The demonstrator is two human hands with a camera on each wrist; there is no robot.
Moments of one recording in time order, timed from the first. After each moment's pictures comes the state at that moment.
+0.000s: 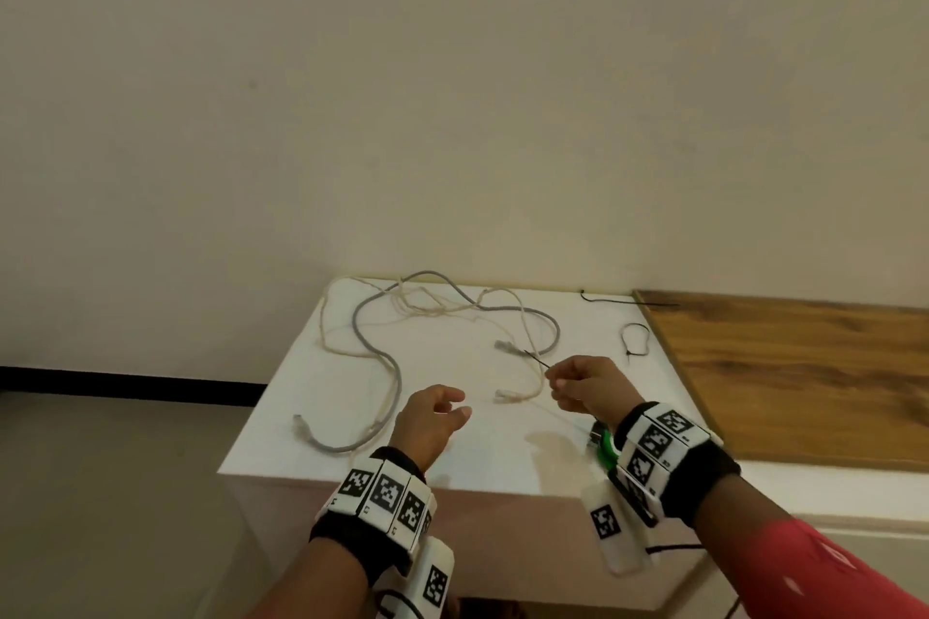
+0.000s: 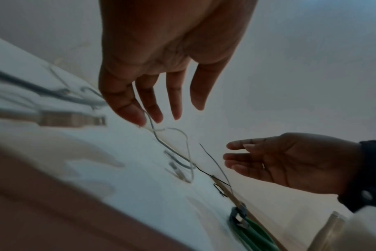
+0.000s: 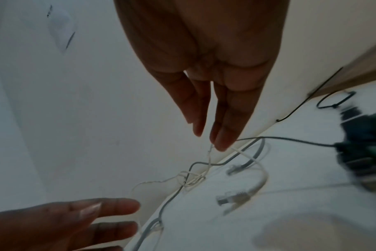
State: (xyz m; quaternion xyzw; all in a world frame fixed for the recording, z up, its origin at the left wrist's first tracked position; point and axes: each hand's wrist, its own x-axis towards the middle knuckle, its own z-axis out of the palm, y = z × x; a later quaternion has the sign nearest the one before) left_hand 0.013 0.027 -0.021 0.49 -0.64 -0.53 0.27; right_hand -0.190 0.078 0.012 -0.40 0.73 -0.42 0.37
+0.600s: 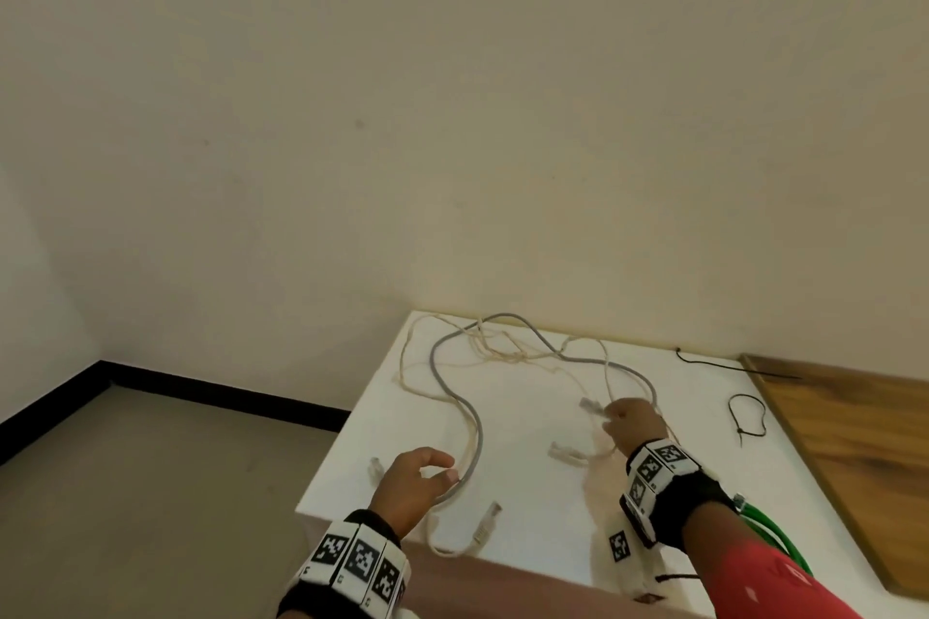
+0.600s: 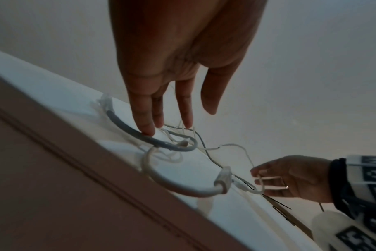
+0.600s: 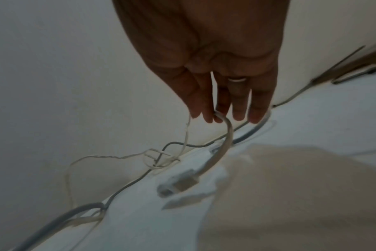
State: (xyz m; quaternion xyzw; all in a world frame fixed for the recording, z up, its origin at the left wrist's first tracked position) left_hand 0.102 -0.023 -0.055 0.54 -0.62 -0.50 0.27; right_hand -0.175 -0.027 -0.028 -0.45 0.84 -0.21 0.20
